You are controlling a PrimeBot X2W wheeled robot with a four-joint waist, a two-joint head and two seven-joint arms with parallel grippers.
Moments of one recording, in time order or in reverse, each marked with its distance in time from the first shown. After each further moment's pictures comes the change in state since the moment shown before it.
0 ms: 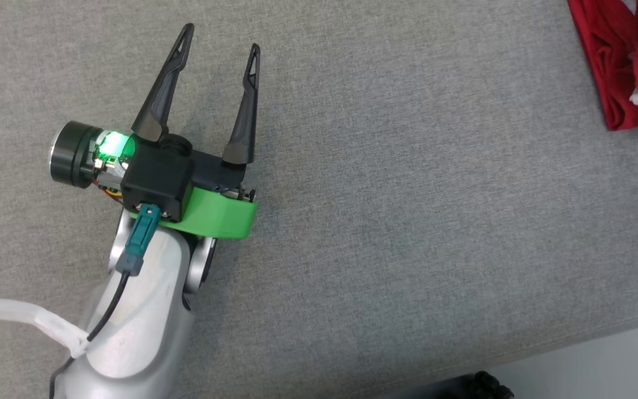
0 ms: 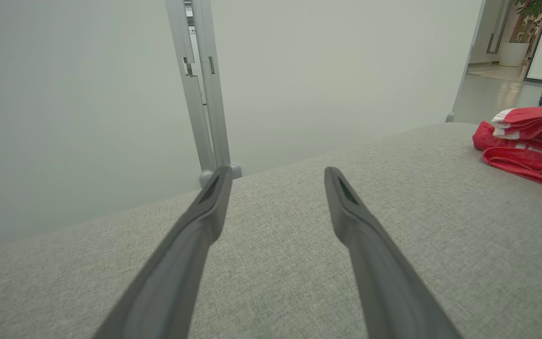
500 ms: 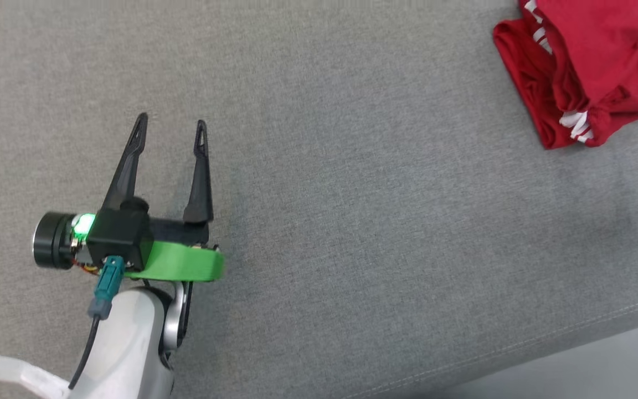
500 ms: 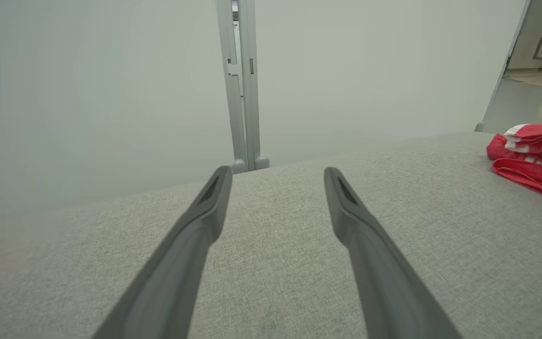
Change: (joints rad) left arm 0.192 0.033 0.075 0.017 -0.078 0.060 -0.007; right arm 0.489 0.275 -0.524 -0.509 -0.305 0.000 -0.007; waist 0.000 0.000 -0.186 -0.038
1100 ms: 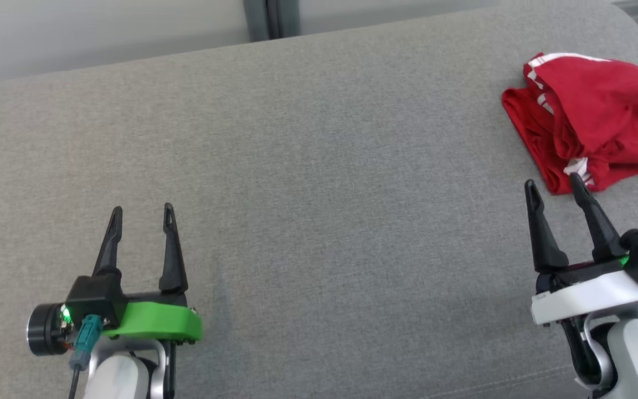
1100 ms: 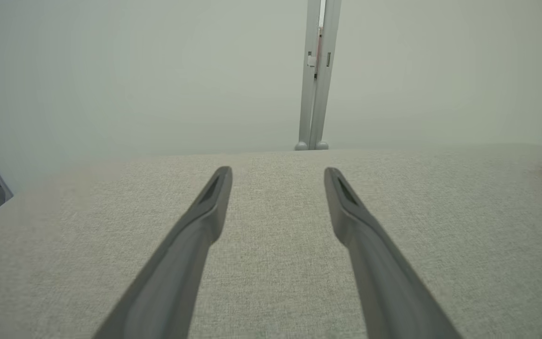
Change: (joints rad) left arm 0.209 -0.001 0.076 0.048 -0.107 0.050 -0.010; right arm 0.298 0.277 0.083 -0.357 -0.165 0.000 0.022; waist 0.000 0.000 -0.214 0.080
